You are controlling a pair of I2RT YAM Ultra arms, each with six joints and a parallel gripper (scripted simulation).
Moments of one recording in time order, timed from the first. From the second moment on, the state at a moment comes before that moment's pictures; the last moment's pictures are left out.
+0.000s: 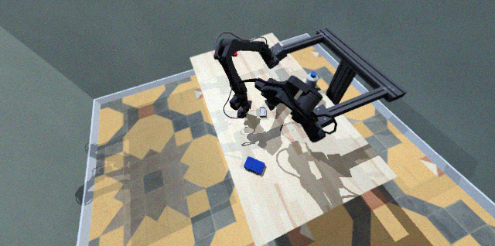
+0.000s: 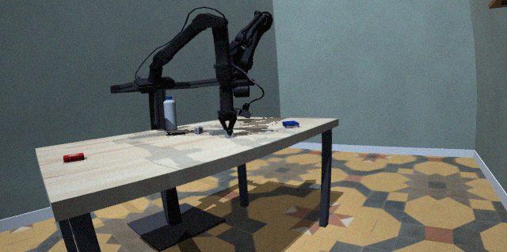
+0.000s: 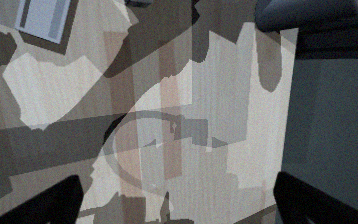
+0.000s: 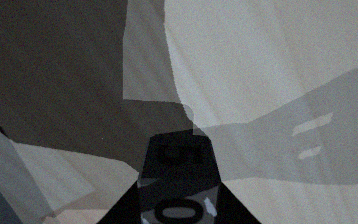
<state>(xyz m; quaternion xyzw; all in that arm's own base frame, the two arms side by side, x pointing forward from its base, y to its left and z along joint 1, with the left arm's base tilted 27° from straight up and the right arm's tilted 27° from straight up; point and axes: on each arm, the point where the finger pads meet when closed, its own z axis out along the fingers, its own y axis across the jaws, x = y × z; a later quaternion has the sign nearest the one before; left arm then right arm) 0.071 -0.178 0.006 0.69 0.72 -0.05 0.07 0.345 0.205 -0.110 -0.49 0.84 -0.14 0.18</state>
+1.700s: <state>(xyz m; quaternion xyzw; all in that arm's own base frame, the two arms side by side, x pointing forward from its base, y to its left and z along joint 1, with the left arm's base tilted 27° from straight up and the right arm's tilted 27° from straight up) 0.156 -0.190 0.110 0.82 0.49 -0.07 0.29 0.276 0.215 -0.078 -0.49 0.84 -0.14 0.19</state>
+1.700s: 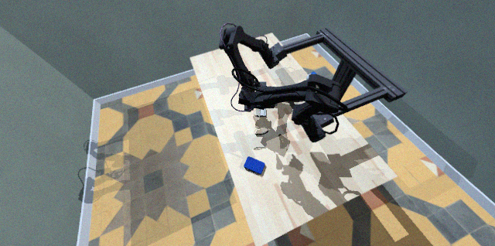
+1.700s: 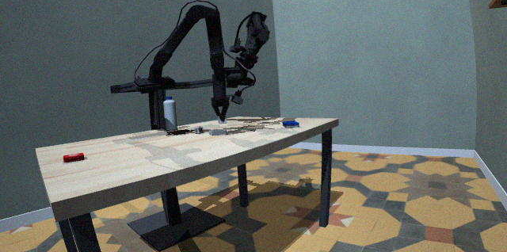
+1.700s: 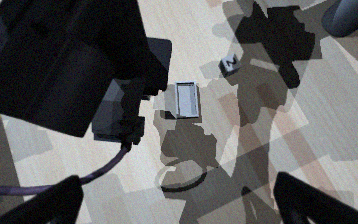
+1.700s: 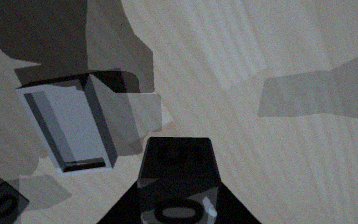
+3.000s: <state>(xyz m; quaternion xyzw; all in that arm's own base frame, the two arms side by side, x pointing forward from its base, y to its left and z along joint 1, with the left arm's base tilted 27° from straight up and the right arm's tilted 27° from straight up) 0.152 -0.189 0.109 0.83 0.47 -0.07 0.28 0.221 0.229 -0.141 -0.56 0.80 -0.16 0.17</state>
